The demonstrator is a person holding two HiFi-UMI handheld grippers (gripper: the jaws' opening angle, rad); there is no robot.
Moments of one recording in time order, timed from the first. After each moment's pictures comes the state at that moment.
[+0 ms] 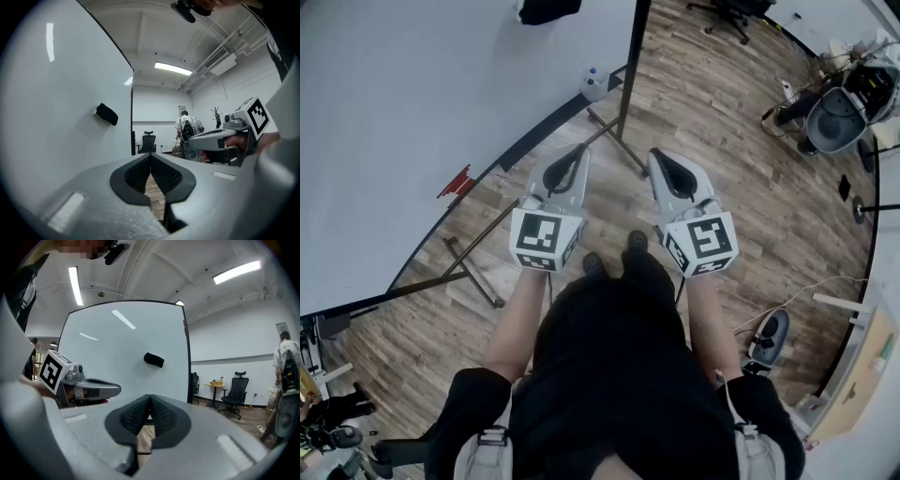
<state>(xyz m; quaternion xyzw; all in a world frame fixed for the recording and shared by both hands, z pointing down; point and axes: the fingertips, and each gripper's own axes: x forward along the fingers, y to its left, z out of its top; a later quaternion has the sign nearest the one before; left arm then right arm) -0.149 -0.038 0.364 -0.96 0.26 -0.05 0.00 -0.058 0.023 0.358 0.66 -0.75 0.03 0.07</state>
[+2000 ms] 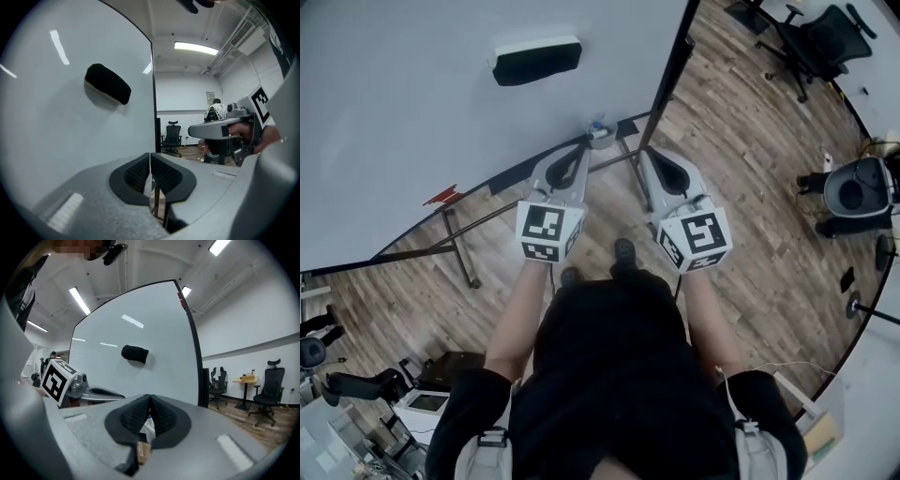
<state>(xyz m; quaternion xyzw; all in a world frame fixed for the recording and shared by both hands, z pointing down) -0.038 -0.184 0.398 -0.91 0.41 -0.11 -0.02 0.057 -0.152 0.368 0.53 -0.85 0.05 0.04</state>
